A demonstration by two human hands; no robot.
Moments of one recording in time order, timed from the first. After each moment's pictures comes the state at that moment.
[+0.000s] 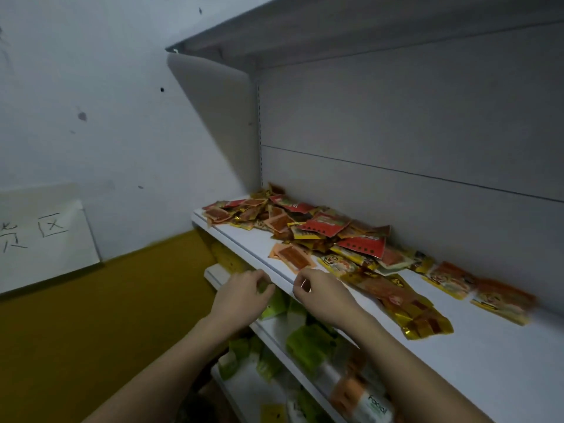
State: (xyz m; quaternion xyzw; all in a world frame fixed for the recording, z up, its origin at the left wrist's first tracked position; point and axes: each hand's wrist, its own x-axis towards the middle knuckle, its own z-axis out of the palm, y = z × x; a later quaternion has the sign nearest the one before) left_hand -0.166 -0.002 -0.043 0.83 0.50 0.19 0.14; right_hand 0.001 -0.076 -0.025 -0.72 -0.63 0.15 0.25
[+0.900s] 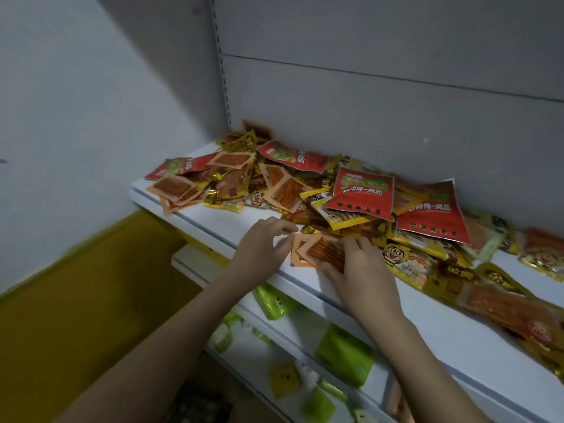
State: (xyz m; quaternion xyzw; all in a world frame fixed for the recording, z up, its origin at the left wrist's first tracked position) left_hand -0.107 0.267 -0.117 0.89 0.29 0.25 0.25; right_hand 0.003 0.108 -0.081 -0.87 -0.45 0.02 0.20
